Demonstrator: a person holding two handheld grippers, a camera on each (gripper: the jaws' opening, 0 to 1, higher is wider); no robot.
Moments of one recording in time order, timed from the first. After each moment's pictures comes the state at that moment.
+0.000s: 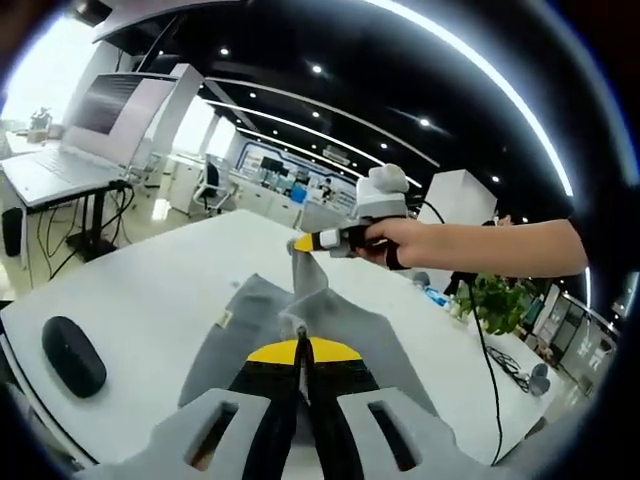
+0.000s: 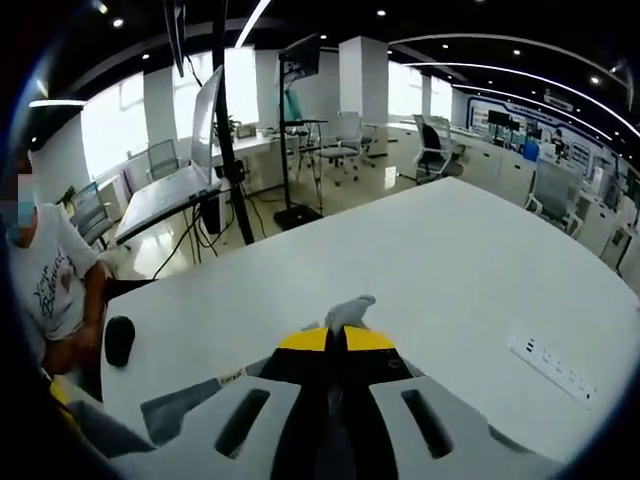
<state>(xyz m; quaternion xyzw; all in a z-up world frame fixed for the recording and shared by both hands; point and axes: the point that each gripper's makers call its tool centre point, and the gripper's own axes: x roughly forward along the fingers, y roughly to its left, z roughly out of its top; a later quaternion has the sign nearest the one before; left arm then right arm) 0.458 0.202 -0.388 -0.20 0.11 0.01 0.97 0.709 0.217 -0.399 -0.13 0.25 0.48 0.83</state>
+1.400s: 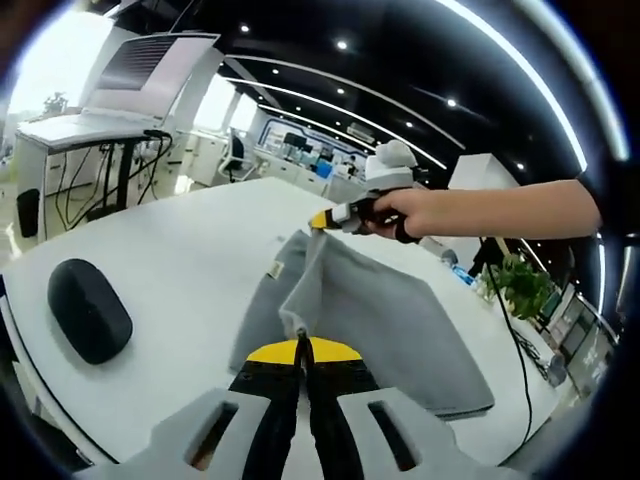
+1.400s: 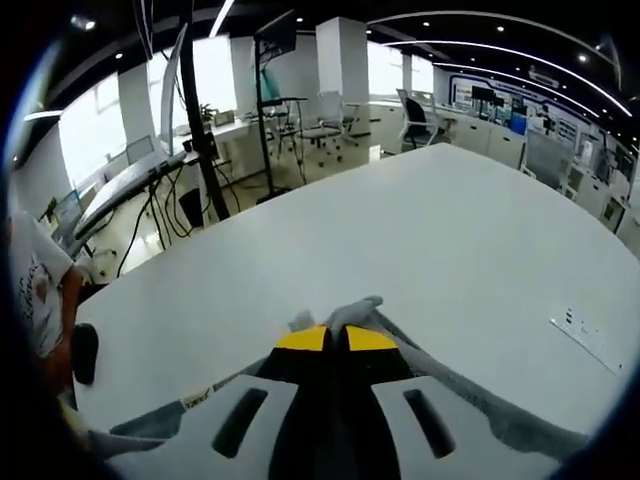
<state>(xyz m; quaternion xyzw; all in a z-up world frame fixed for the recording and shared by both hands) 0.450 0.235 -0.471 -0.21 0.17 0.05 0.96 0.731 0.254 -0.475 -0.13 0.30 0.44 0.84</state>
